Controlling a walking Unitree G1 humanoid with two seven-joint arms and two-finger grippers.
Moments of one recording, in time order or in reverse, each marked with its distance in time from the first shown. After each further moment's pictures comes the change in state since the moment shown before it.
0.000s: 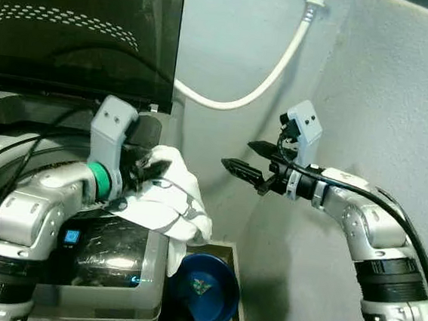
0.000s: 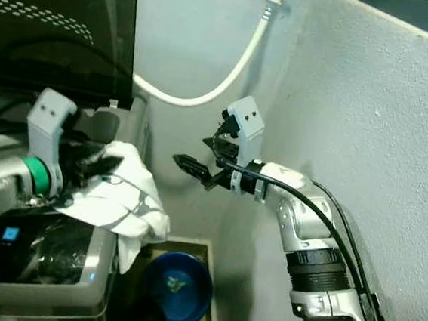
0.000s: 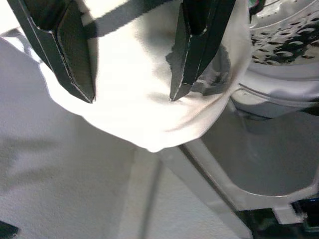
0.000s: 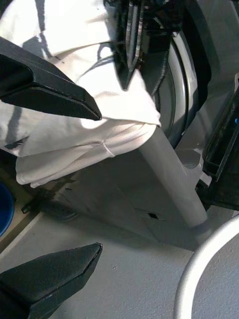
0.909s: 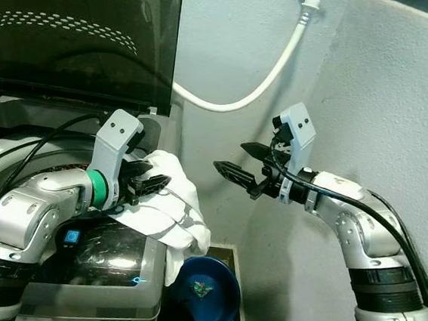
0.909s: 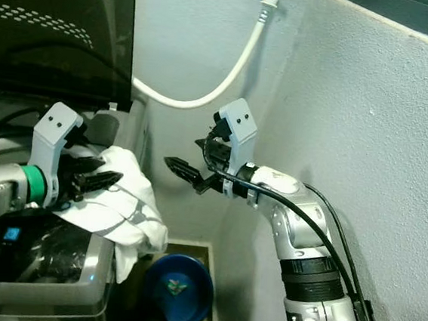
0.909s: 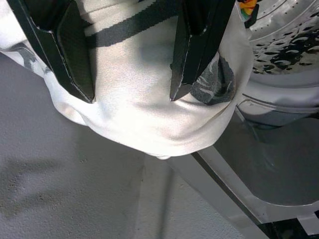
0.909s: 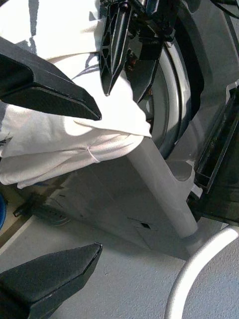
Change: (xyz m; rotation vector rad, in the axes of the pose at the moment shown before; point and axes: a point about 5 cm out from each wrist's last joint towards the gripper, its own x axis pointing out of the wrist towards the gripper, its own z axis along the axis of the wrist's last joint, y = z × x) left arm -0.007 0.001 -0.004 0.029 0.095 -0.036; right arm 0.003 0.013 -0.001 -0.002 -0.019 0.010
